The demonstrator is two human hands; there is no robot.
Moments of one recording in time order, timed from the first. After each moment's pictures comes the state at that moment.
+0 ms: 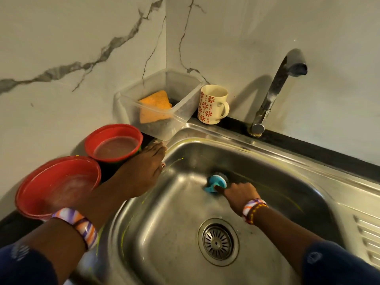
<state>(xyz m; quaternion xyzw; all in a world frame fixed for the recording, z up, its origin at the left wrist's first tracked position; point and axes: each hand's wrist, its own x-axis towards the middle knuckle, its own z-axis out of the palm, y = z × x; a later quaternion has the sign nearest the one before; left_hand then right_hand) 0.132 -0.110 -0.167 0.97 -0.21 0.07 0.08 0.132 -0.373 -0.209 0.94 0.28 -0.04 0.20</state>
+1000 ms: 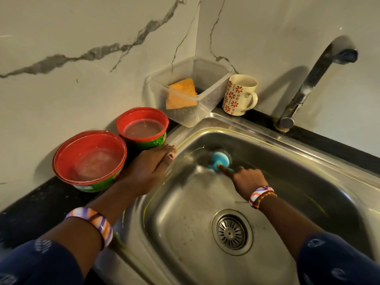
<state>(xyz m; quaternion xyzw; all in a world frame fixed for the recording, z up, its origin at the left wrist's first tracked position) 0.089 -0.090 -0.188 0.92 -0.10 0.12 0.37 0.153 -0.349 -0.221 0.94 0.31 0.03 0.15</state>
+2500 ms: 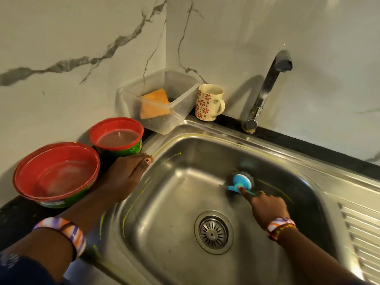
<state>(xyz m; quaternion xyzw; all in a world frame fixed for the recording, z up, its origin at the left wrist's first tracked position) 0.093 -0.088 -0.187 0.91 -0.10 0.12 0.39 0.078 -0.435 -0.223 0.98 0.10 -0.04 0.16</state>
